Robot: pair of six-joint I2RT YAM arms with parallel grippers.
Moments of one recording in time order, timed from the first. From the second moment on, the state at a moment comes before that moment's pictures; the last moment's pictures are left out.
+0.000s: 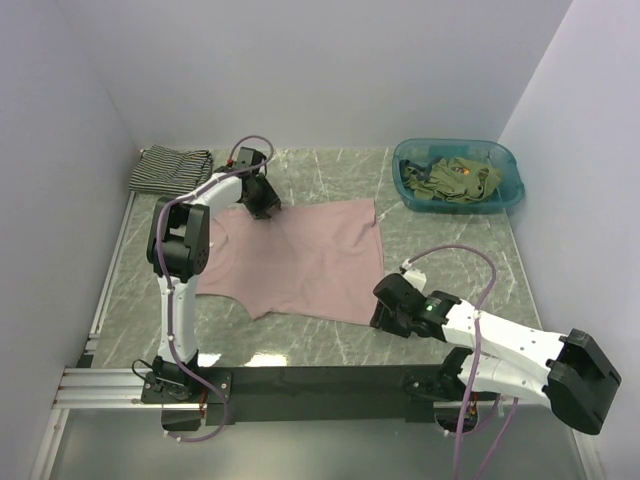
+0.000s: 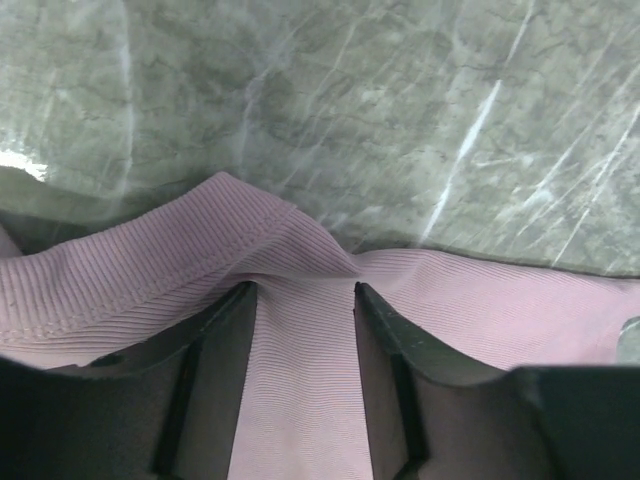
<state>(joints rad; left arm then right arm) -0.26 2.20 1.69 -0.53 0.06 -0.83 0.85 1.01 0.48 -0.59 0.23 1.10</state>
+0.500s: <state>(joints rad) -0.26 1.71 1.30 -0.54 0.02 -0.81 0.85 1.11 0.47 -0.52 0.27 1.13</state>
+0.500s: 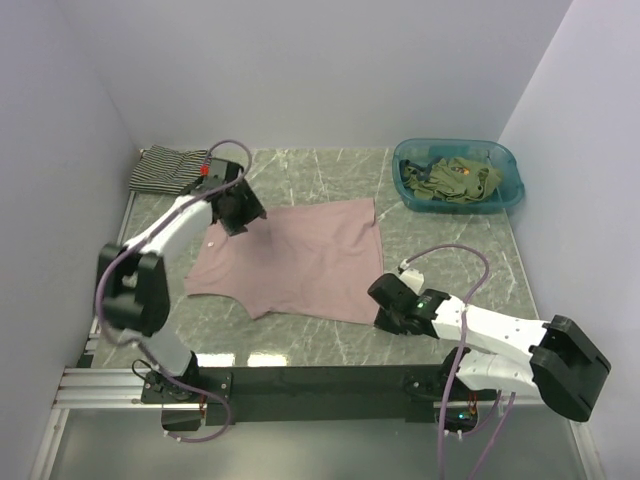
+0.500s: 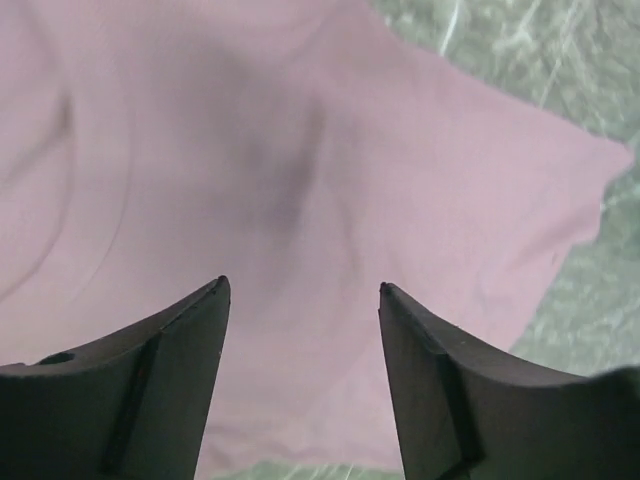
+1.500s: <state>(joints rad) -0.55 1.27 0.67 -0.75 -0.01 -0.95 0.85 0.98 0.50 -0.71 0.29 1.08</state>
